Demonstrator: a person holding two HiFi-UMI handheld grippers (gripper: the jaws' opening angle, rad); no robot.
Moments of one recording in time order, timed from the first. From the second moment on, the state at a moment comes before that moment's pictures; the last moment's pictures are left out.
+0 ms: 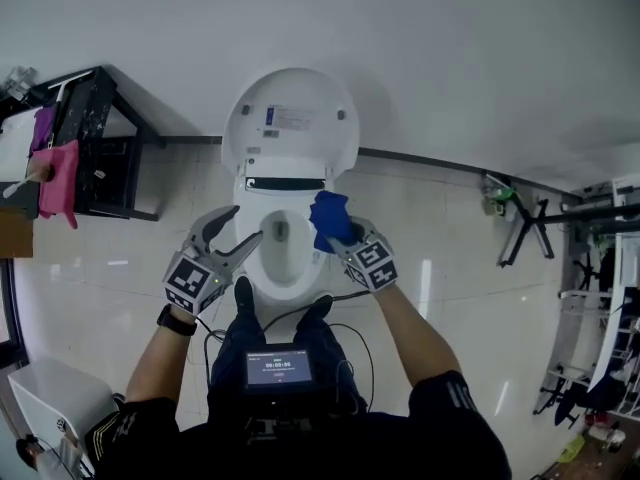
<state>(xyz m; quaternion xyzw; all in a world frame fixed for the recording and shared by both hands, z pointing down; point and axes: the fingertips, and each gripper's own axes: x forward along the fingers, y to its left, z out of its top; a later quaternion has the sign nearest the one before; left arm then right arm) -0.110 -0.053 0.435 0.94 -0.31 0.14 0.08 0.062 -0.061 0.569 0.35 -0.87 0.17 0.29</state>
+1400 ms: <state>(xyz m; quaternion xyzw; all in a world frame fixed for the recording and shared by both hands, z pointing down) -0.111 0.005 0.285 0.94 -0.33 0.07 0.01 0.078 0.014 0.297 0.42 -0.90 0.10 0.04</state>
